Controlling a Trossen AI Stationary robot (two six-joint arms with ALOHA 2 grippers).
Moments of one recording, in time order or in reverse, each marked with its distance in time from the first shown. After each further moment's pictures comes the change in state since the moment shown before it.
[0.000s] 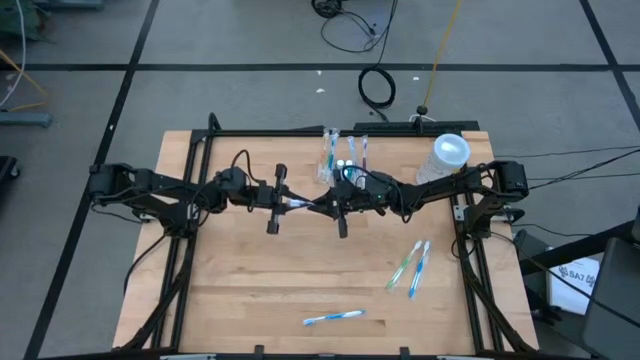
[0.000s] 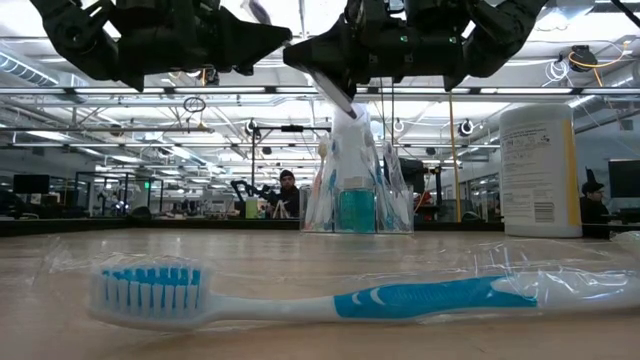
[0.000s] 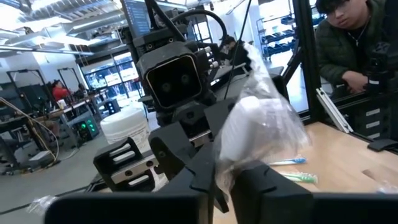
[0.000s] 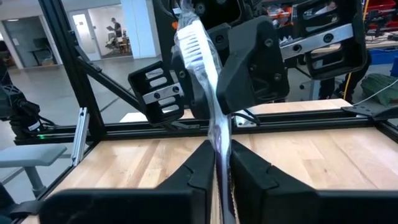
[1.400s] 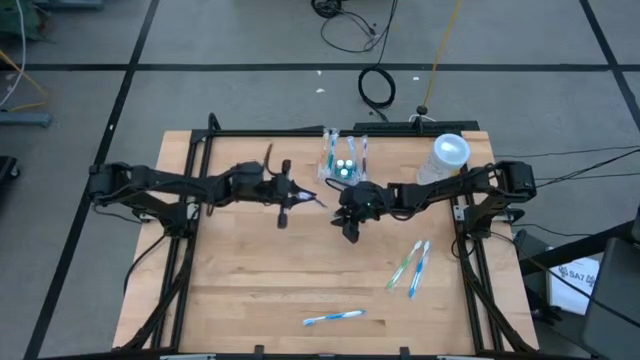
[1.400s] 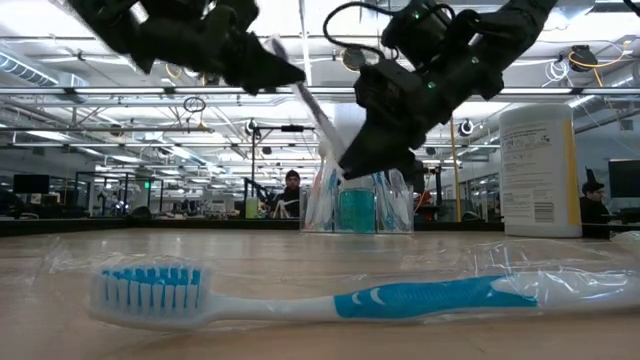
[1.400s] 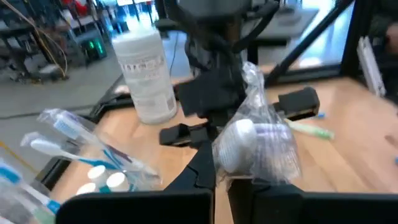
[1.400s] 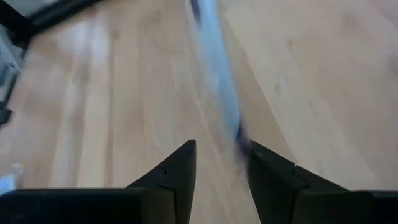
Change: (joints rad) left arm 0.030 -0.002 0.138 -0.412 -0.139 -0.079; right arm 0.012 -0.058 -0.038 -0.633 0.052 0.252
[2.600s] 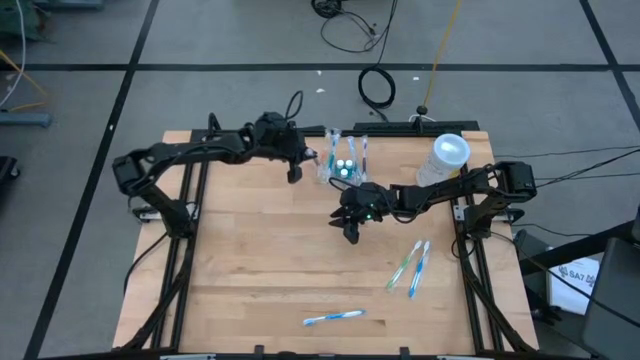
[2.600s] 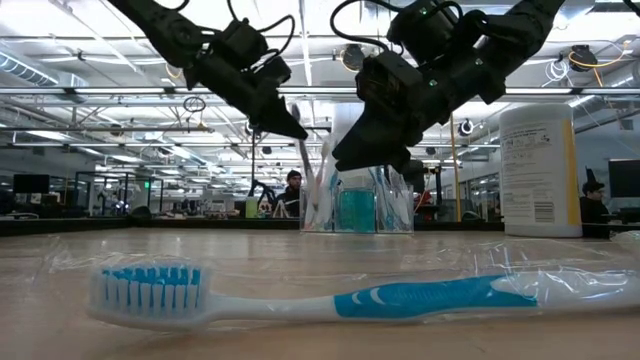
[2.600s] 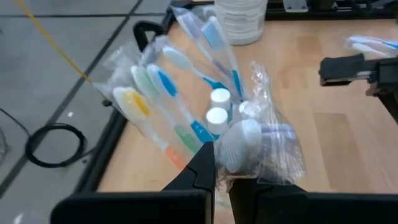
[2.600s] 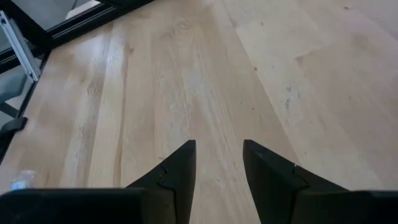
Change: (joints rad) left arm 0.369 0.231 0.383 -0.518 0.131 0.106; right arm 0.001 0.001 -0.044 0.122 0.001 -0.009
